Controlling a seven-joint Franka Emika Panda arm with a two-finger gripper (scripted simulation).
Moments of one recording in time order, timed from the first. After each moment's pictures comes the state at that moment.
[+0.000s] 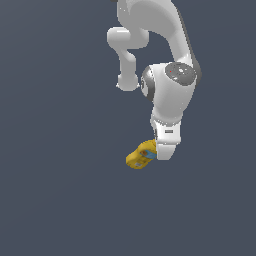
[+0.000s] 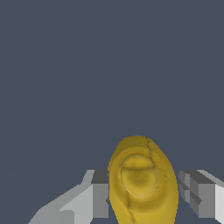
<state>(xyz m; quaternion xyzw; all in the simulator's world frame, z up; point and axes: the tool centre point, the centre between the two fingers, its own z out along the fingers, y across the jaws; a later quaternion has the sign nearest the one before) 0.026 0.116 0.172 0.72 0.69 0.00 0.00</state>
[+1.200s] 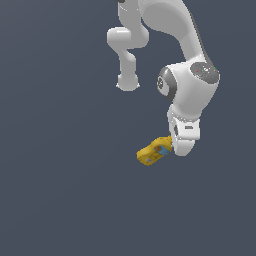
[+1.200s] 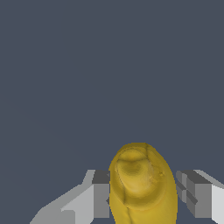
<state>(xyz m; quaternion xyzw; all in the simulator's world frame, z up) 0.005 0.181 0.164 0.72 0.69 0.00 0.00</state>
